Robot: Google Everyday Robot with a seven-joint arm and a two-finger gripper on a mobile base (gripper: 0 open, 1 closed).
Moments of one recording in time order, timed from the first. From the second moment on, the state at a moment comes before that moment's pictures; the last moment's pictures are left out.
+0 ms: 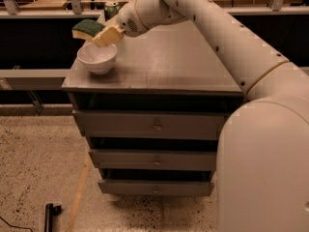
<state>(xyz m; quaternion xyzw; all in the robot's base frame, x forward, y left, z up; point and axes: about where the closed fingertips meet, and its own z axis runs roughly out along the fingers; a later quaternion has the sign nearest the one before) 0.723 0.145 0.947 -0.55 0.66 0.29 0.42</state>
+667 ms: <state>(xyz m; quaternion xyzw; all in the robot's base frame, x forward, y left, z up) 0.721 0.155 0.941 -0.54 0.66 0.30 0.43</state>
